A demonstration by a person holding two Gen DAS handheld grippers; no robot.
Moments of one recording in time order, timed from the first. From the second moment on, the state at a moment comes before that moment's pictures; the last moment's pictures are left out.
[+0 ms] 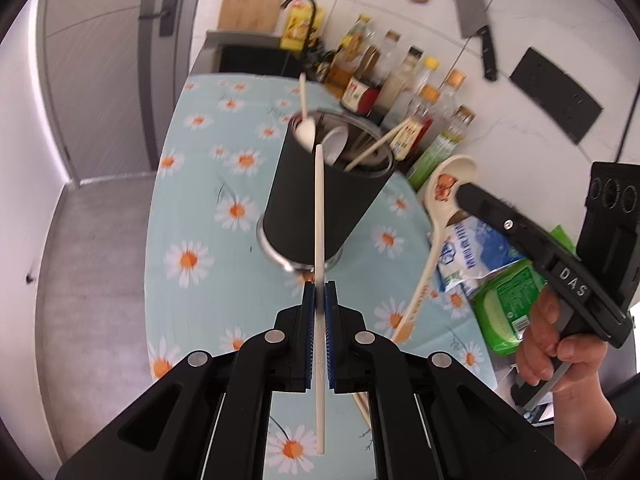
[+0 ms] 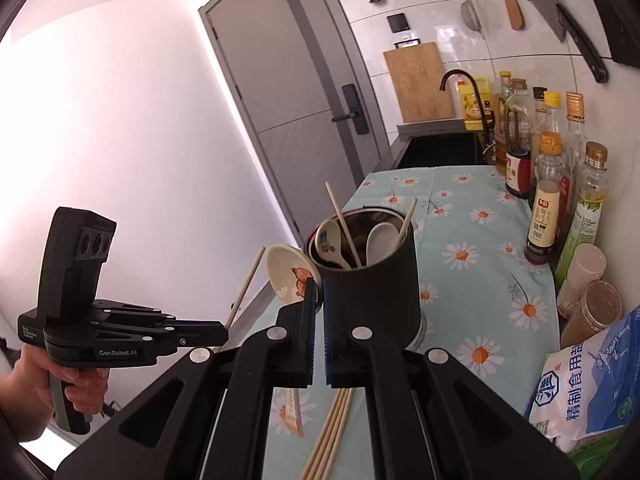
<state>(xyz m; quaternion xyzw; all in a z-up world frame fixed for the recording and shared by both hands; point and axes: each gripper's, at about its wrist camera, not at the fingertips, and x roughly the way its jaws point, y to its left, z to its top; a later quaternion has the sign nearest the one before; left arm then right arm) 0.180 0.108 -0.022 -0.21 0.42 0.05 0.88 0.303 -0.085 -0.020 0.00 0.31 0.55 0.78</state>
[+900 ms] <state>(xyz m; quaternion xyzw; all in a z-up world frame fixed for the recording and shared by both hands) 0.241 0.148 0.065 -0.17 0.14 -0.03 0.98 0.349 -0.035 0.056 0.03 0.23 0.47 0.85</state>
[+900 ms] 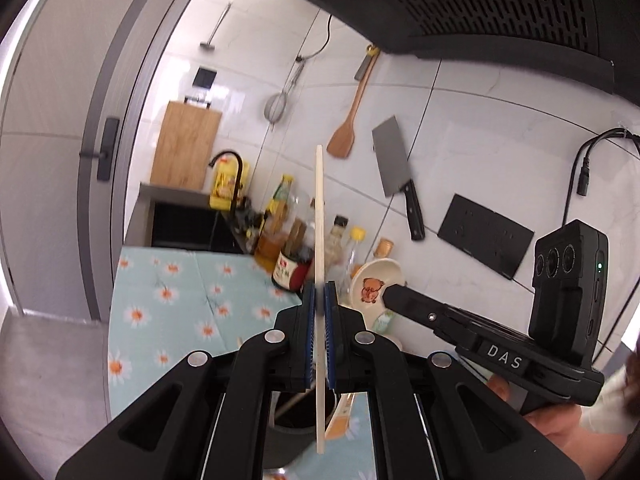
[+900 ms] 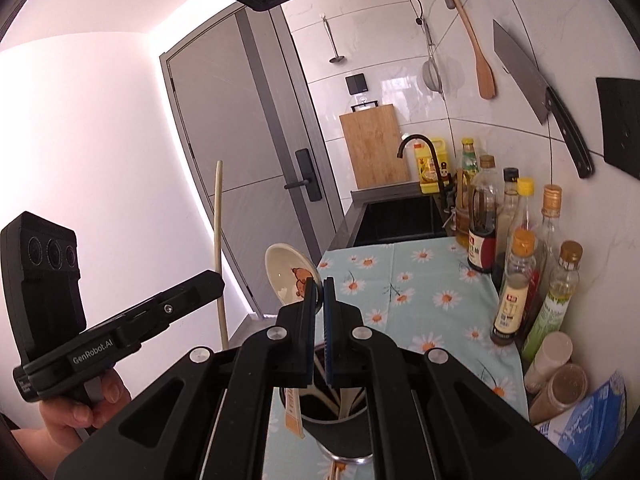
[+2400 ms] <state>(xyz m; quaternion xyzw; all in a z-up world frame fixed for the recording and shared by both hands) 0.278 0.130 0.016 -0.13 0.18 0.05 0.97 0.396 -0.031 0.016 0.06 0.27 0.49 0.83</state>
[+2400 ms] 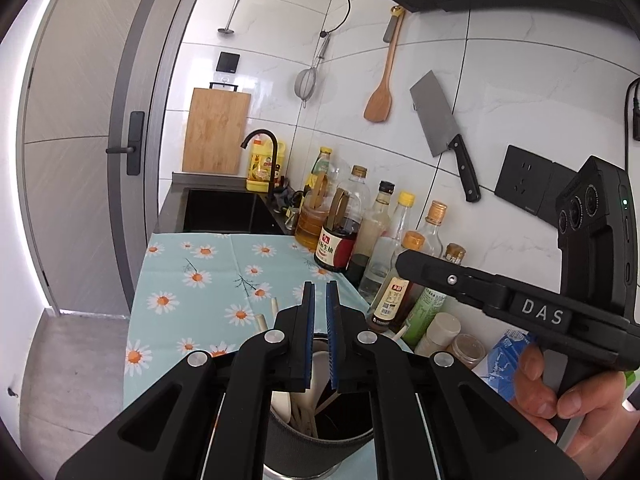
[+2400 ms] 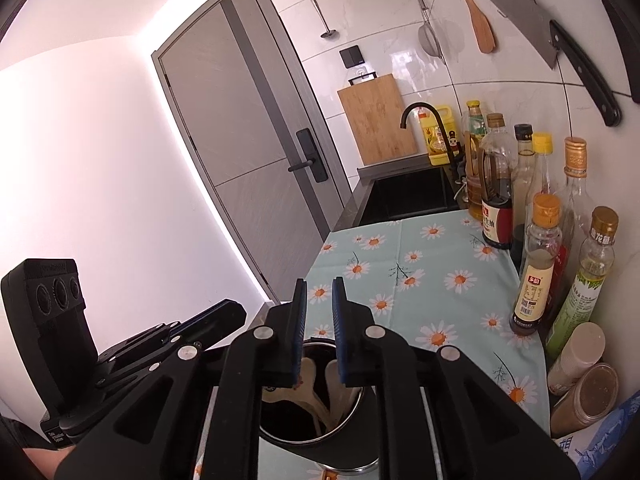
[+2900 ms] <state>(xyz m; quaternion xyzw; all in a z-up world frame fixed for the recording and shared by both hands) 0.225 0.121 0.034 -0.14 0.18 0.06 0.97 0.353 -0.057 0.016 0.02 0.31 0.48 0.82</state>
